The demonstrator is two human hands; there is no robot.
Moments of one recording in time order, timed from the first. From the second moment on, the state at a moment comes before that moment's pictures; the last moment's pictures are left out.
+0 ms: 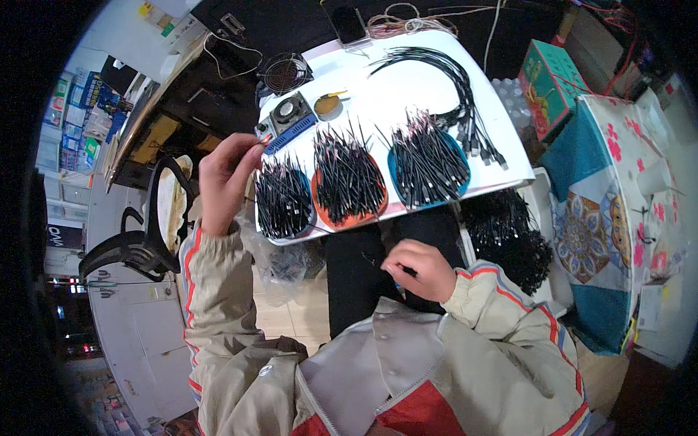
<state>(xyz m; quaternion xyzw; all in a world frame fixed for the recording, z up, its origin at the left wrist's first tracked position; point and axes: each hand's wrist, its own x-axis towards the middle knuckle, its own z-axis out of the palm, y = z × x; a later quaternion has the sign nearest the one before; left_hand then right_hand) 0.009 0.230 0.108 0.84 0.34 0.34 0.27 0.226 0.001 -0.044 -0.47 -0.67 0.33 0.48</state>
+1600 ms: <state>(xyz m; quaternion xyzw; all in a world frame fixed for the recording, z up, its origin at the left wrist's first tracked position) 0.064 0.410 0.039 0.93 0.32 0.12 0.13 0.250 0.012 -0.094 -0.48 -0.72 0.24 0.43</state>
